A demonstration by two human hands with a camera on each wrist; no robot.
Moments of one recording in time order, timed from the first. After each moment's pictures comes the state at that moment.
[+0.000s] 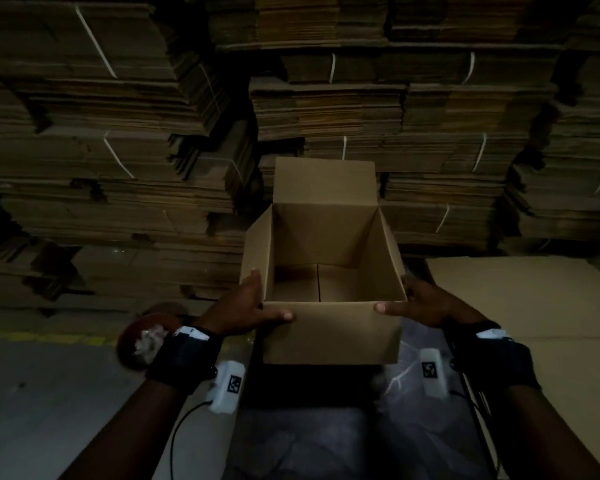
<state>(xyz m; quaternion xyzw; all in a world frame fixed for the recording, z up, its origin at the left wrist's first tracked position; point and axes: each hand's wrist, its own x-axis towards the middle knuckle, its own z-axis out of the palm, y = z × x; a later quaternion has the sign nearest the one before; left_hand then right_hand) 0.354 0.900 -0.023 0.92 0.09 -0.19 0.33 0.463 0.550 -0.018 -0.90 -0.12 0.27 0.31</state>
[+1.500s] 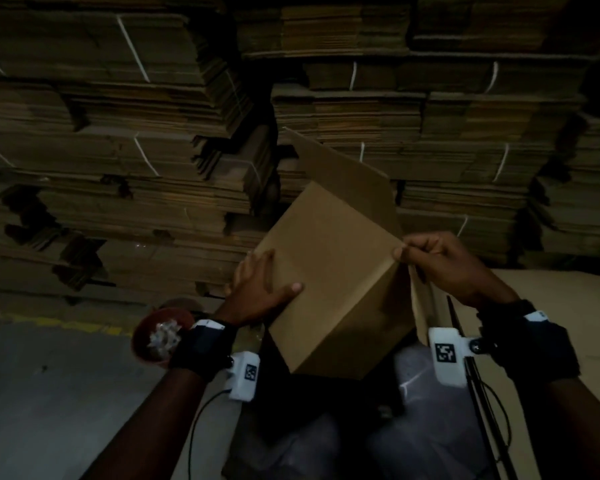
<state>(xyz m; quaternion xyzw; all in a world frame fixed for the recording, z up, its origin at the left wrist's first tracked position) 0.361 0.897 -0.051 0.92 0.15 -0.04 0.37 0.441 0.582 0.080 -0.80 -0.27 0.15 0.52</state>
